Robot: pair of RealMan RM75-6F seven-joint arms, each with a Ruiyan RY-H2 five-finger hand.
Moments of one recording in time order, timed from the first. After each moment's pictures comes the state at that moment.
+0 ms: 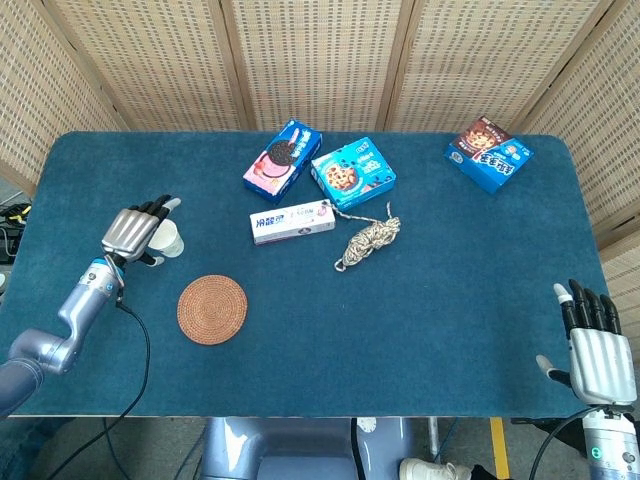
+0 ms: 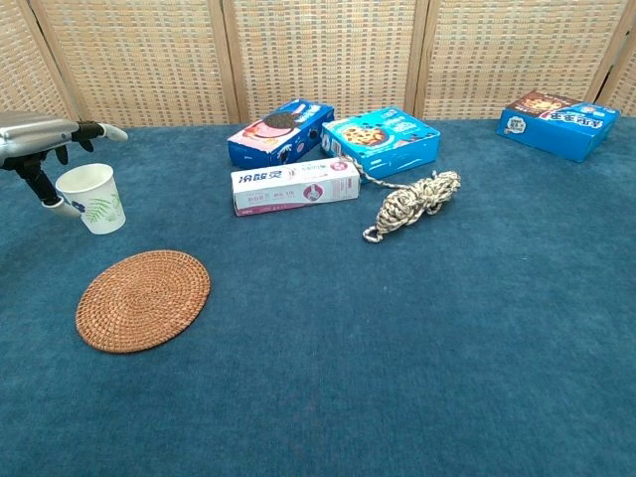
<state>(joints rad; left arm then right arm) -0.75 -1.58 -0.12 -0.72 1.46 0.78 -0.21 0.05 -1.09 0.11 -1.91 -1.34 1.50 -0.43</state>
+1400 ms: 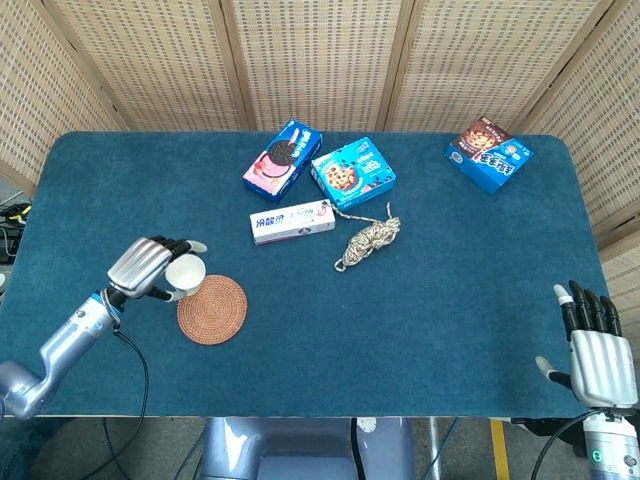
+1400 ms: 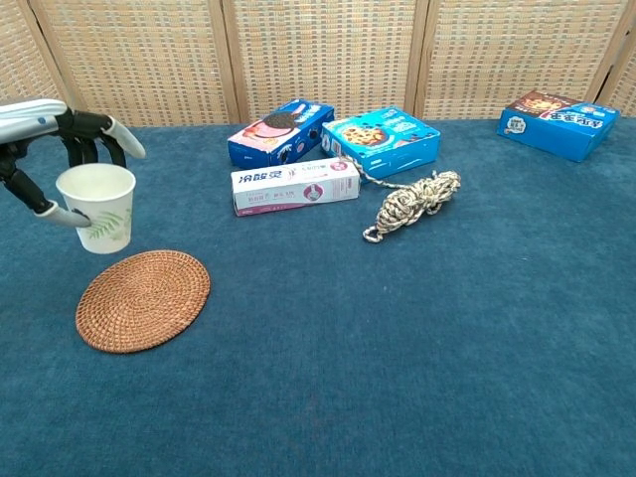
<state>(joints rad) -0.67 -1.36 0.02 -1.16 1.64 1.12 -0.36 0.05 -1.08 0.10 -1.92 -1.35 1.52 -0.42</state>
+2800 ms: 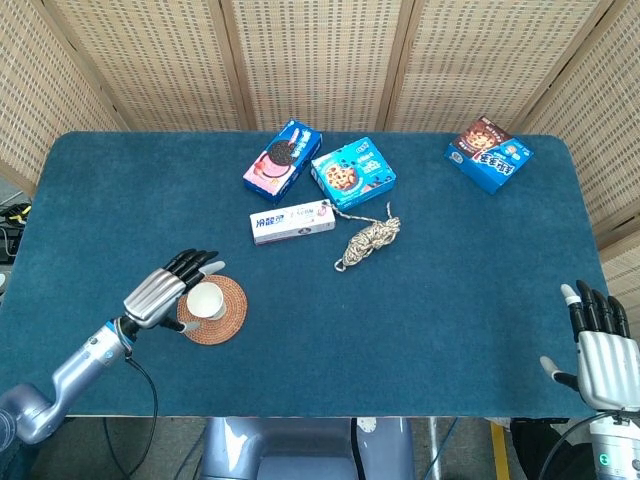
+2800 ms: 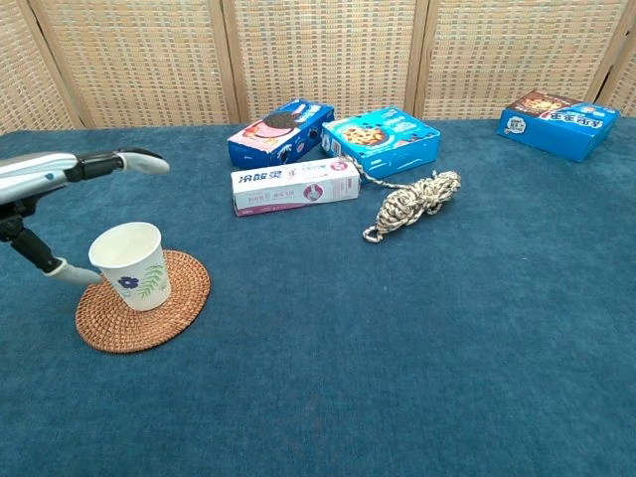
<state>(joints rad) -0.61 -1.43 0.08 -1.12 1.70 1.24 -0.44 0.04 -1.06 0.09 -1.94 -1.36 1.54 -0.39</state>
